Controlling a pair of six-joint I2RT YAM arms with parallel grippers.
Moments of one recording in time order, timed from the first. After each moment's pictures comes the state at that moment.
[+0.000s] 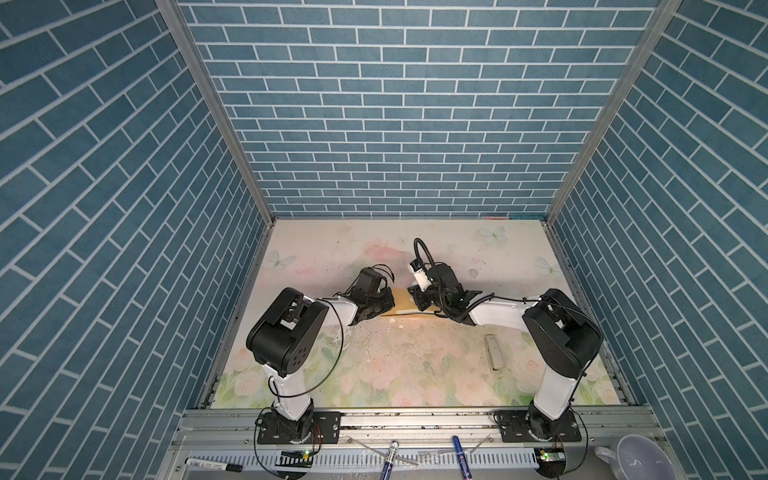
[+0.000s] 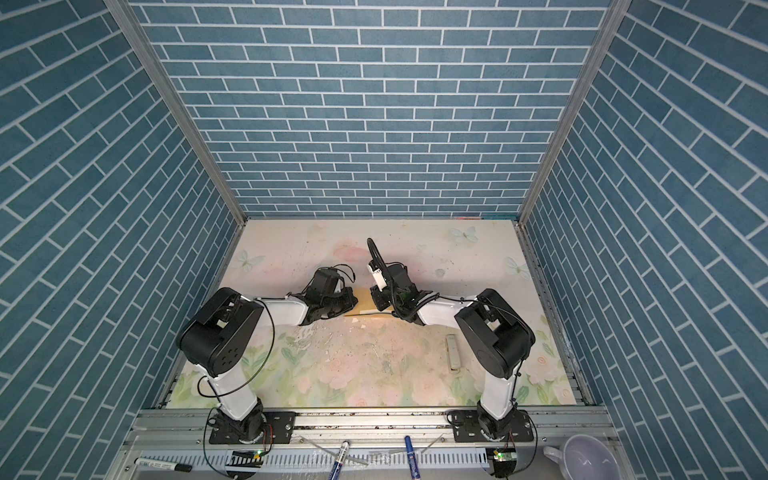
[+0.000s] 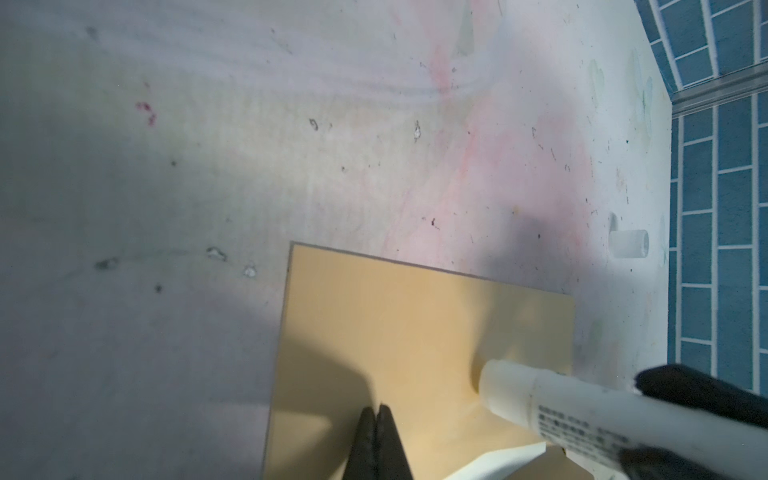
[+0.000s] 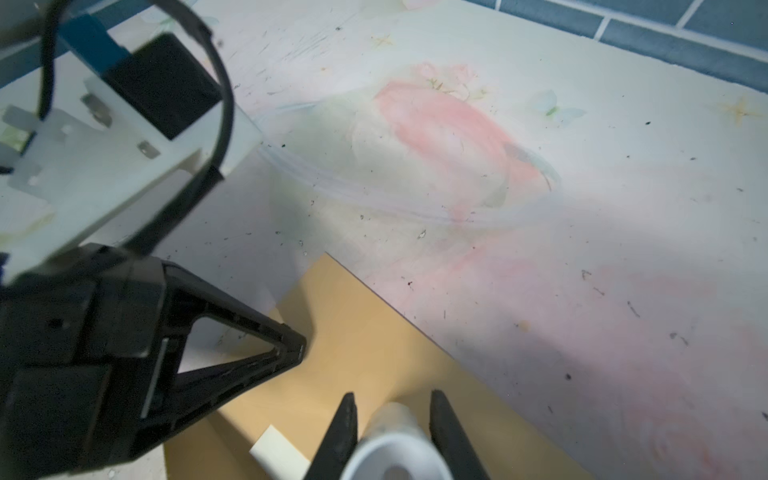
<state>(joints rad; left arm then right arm) -0.50 1.81 0.80 0.17 0.20 -0.84 0.77 1.82 0.96 0.23 -0.03 0.06</state>
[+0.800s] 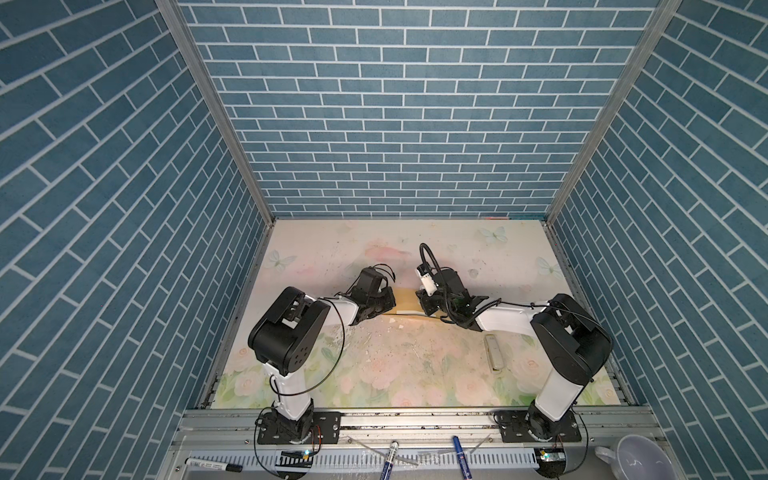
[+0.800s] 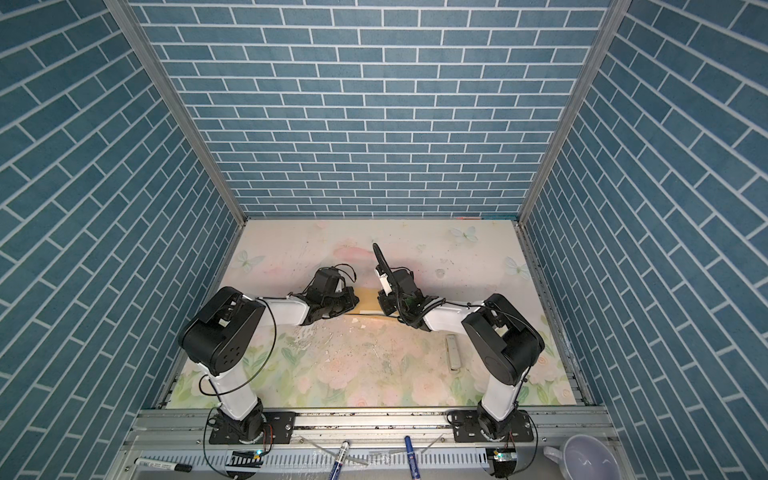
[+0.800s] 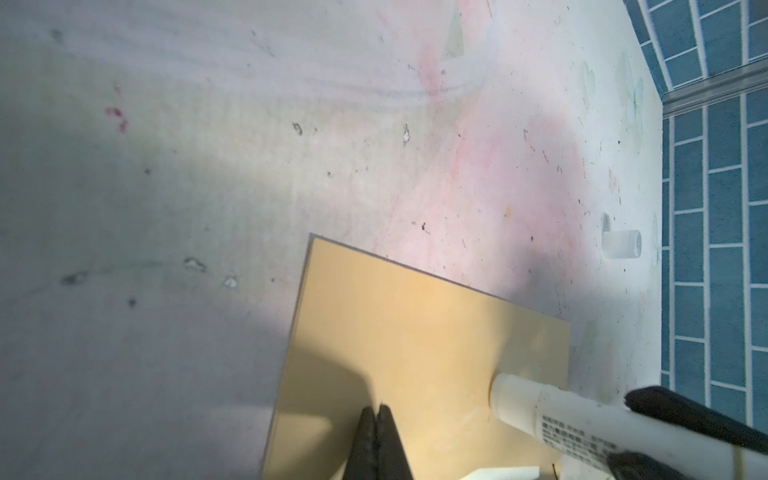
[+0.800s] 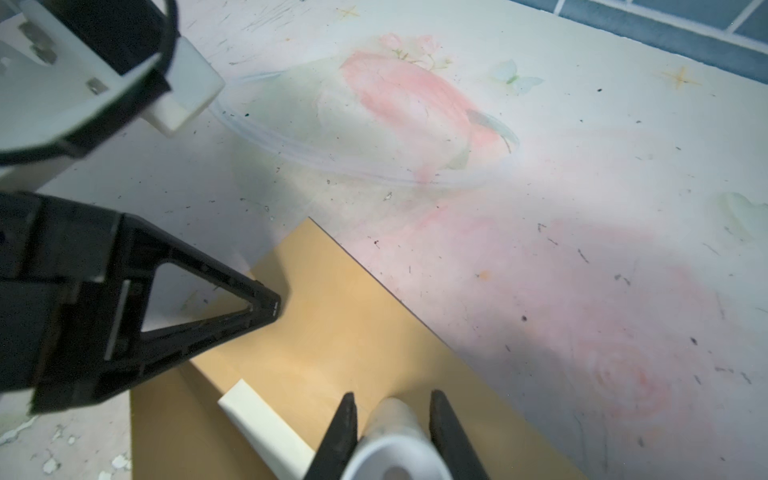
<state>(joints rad) -0.50 1.82 0.81 0.19 0.21 -0.84 0.75 1.73 0.86 0.23 0.04 0.05</state>
